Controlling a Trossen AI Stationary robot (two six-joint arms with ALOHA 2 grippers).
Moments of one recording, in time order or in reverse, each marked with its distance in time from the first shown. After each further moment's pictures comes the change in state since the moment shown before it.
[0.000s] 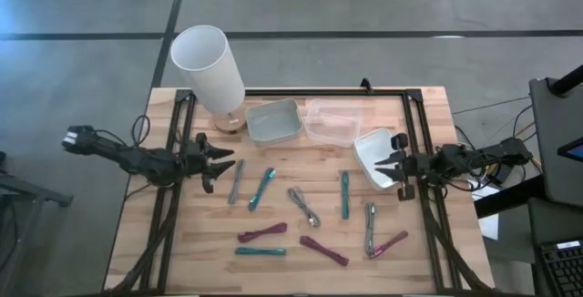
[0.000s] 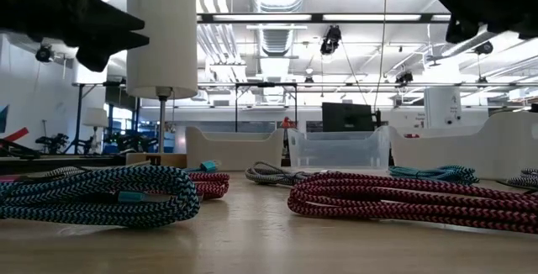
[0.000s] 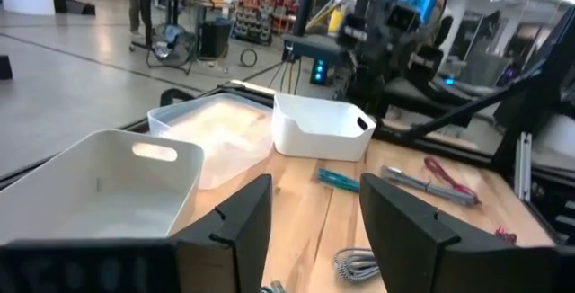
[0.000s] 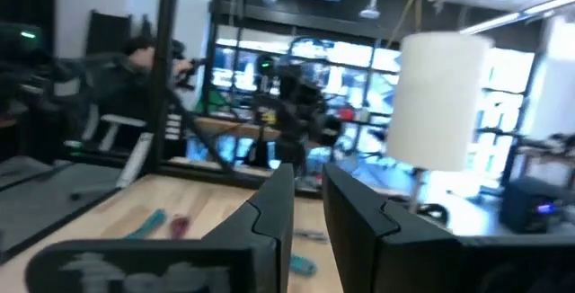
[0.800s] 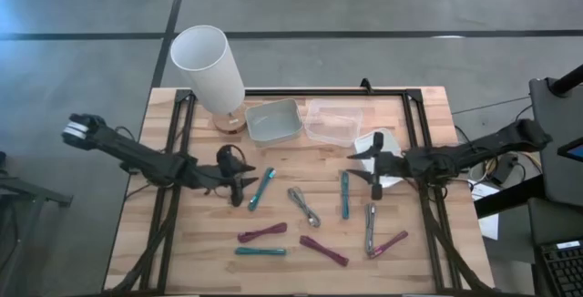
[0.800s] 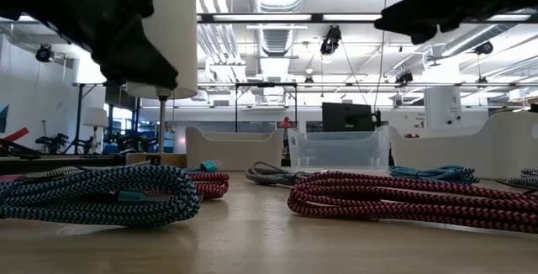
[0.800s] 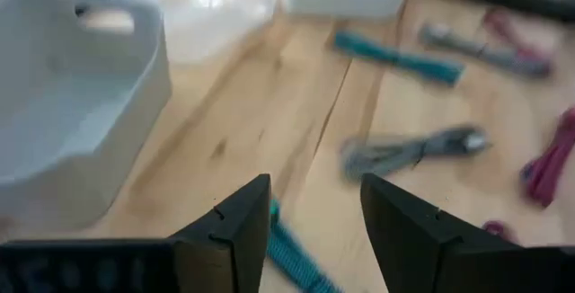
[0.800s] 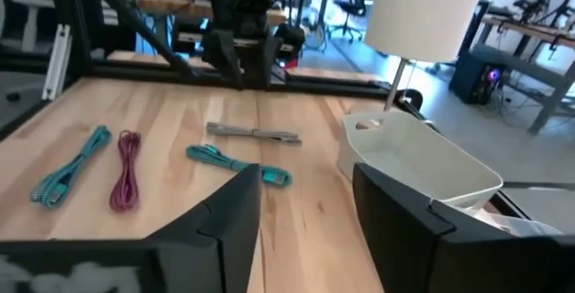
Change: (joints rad) left arm 0.002 0.579 0.280 -0.132 0.049 -0.213; right arm 0.000 0.715 0.323 -0.012 0.182 0.135
